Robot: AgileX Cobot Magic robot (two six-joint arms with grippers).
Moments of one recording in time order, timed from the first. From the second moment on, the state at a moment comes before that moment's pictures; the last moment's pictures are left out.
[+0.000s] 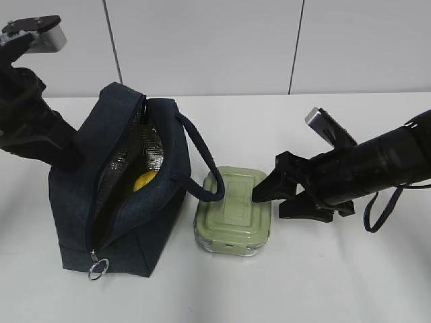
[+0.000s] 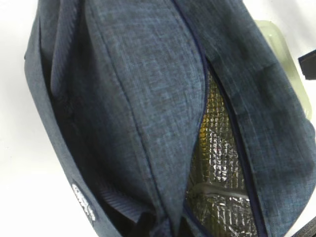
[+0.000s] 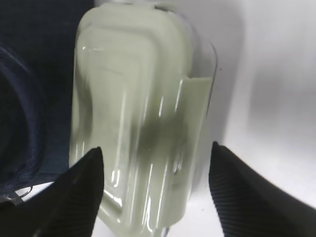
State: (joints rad) left arm -0.27 1.45 -1.12 -0.32 1.00 0.34; right arm 0.15 1.85 -0.90 1.39 0.70 -0.93
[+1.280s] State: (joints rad) left arm -0.27 1.45 -1.12 -0.31 1.00 0.34; right arm 0.15 1.98 -0.90 1.61 0.76 -1.10
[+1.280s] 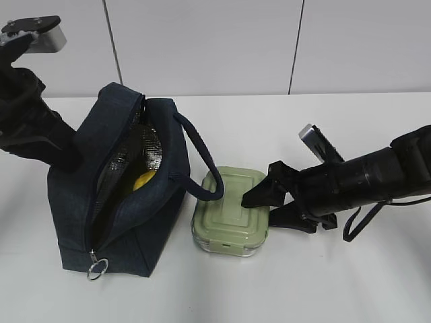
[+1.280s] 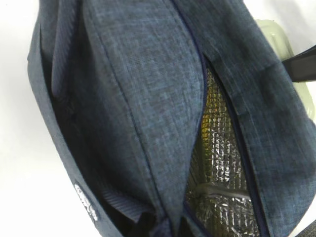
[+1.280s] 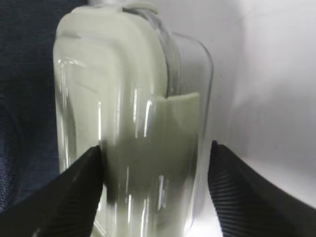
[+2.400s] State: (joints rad) left arm -0.27 1.45 -1.12 -0.30 1.00 0.34; right arm 0.07 1.72 -0.91 1.61 0.73 -1.13
